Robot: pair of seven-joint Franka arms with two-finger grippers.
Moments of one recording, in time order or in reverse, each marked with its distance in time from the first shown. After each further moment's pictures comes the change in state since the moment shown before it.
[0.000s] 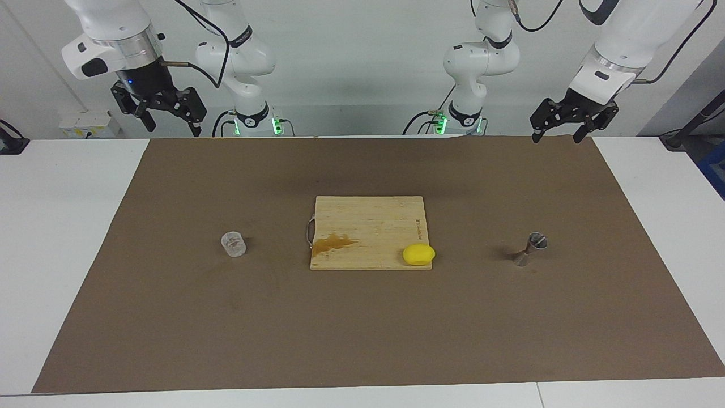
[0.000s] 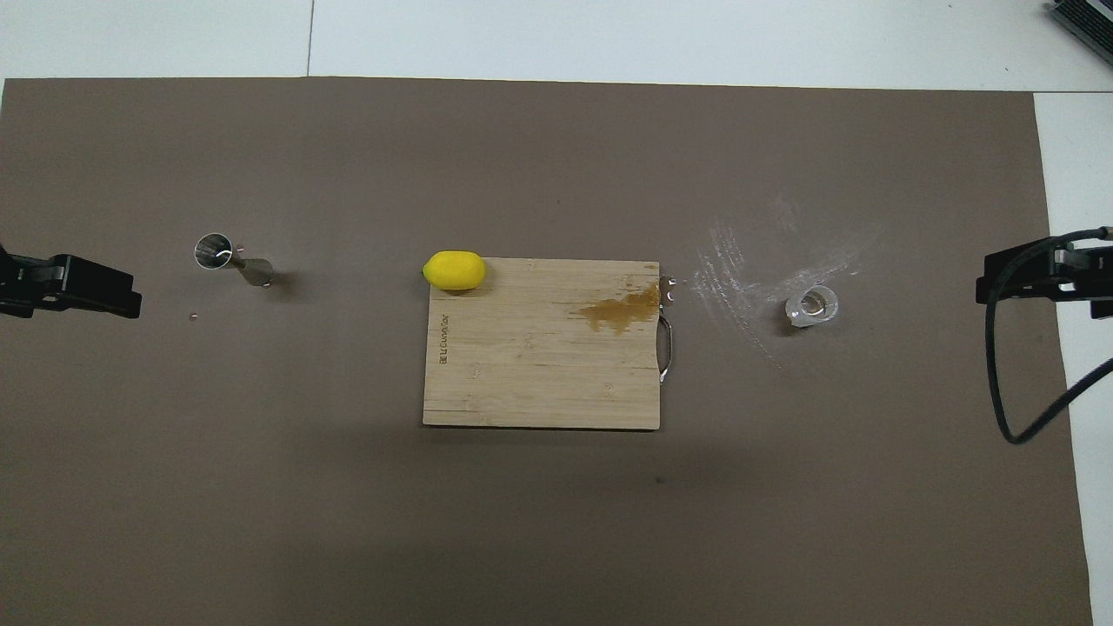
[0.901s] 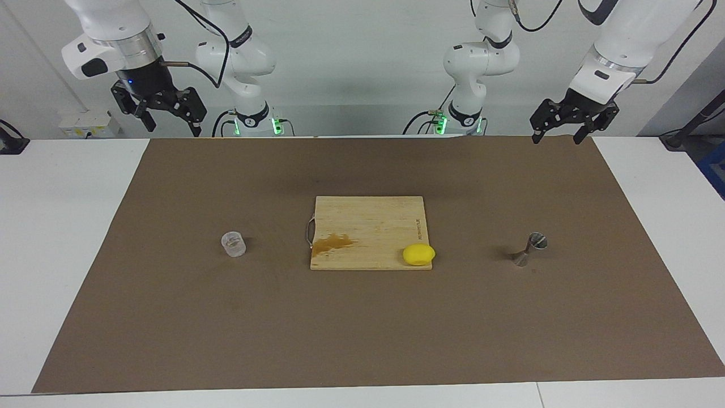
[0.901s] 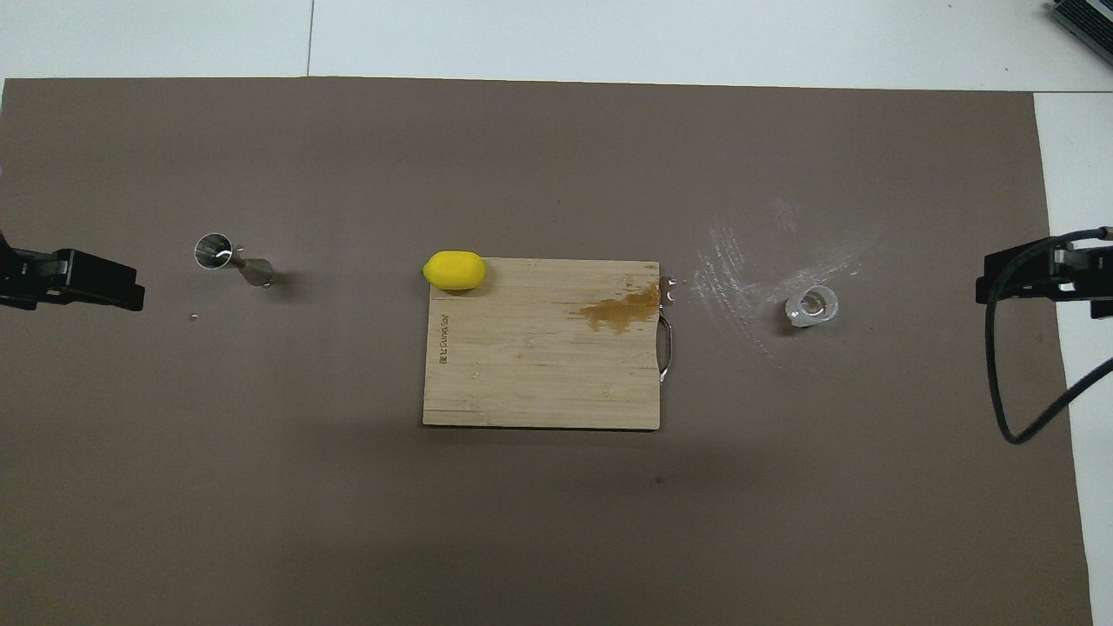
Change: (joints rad) left arm -0.001 -0.003 -0.004 -0.020 0.000 0.053 0.000; right arm 0.000 0.000 0.000 0.000 0.000 0.000 0.000
